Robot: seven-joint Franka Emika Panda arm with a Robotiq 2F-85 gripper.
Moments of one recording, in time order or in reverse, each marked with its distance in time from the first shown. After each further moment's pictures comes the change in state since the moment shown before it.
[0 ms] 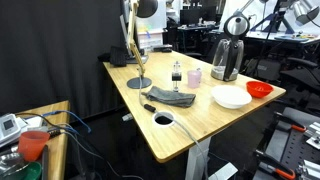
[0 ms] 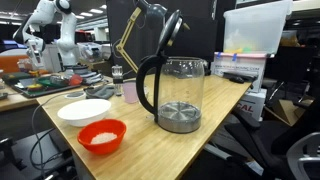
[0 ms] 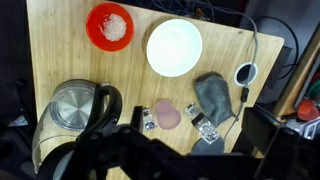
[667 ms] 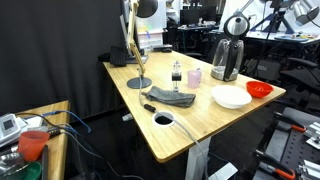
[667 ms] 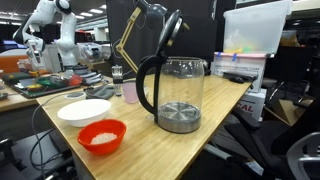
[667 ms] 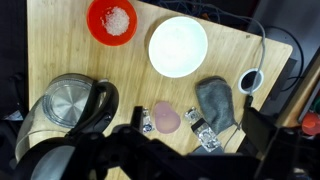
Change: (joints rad) arm 0.016 0.071 0.028 -0.011 -0.002 0.058 -0.043
